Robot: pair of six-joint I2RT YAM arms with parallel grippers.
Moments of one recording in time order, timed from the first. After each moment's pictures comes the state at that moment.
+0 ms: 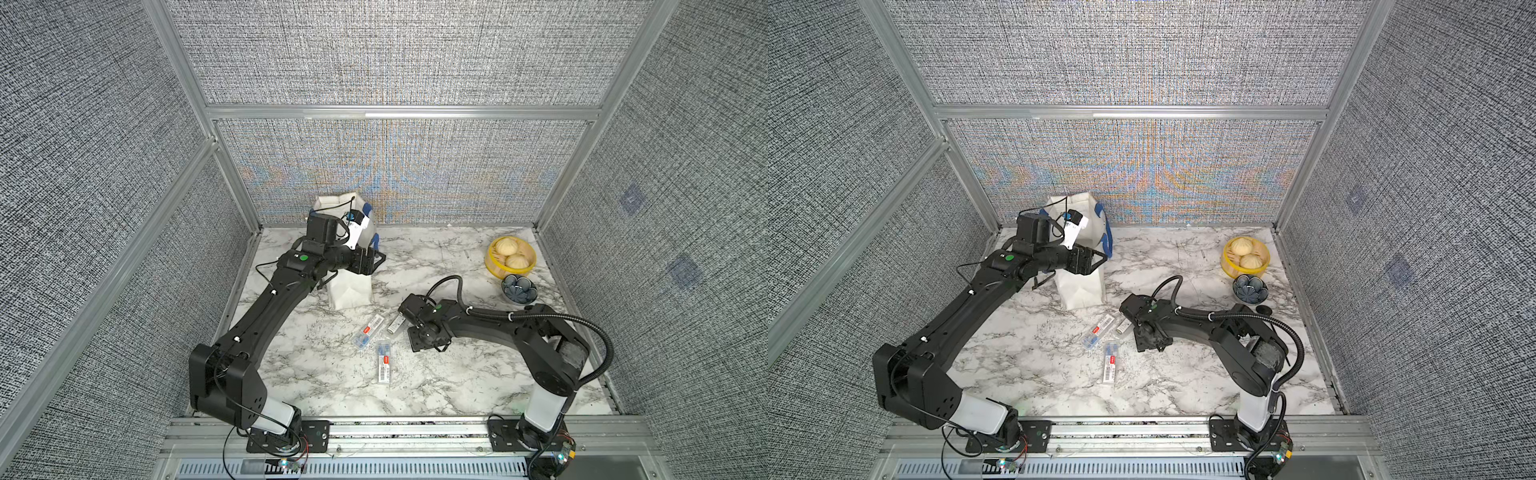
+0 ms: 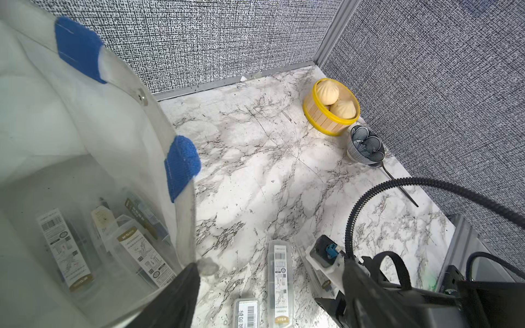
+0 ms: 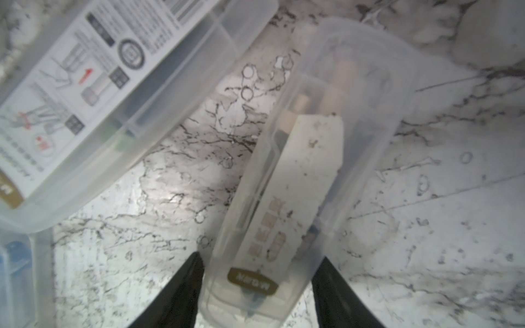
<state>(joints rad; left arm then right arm) -0.38 1.49 1.37 -0.51 0.49 -0.08 0.85 1.81 1.10 -0.66 0.16 0.60</state>
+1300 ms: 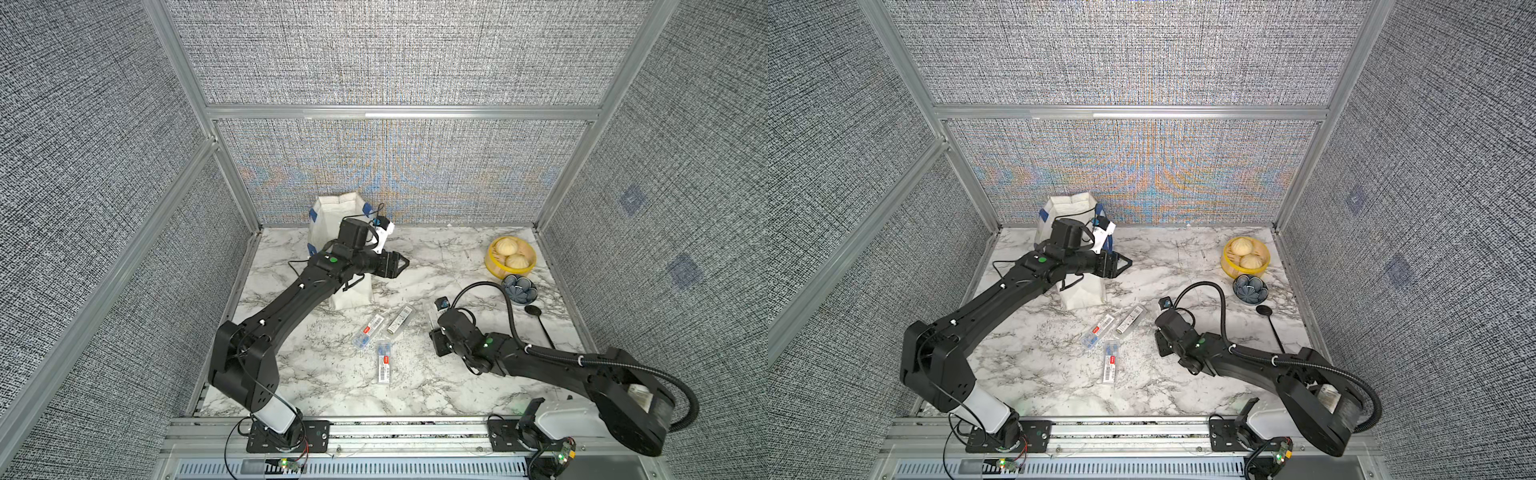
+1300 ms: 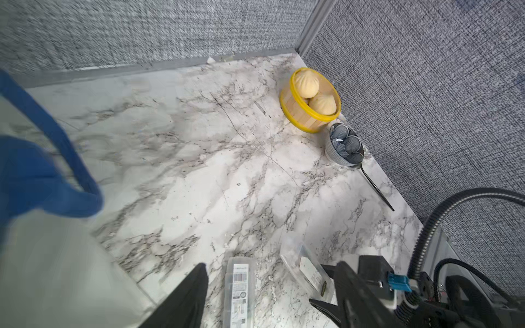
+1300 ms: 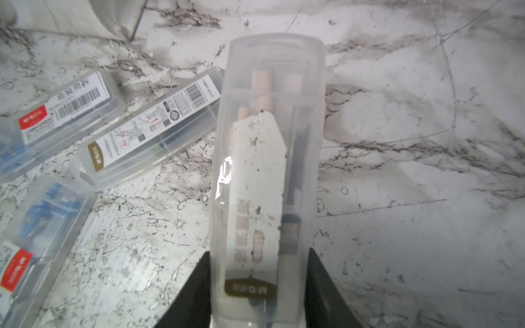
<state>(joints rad) -0.56 1.63 1.38 -0.38 0.44 -0.25 0.82 1.31 0.56 -0.09 0.27 0.36</state>
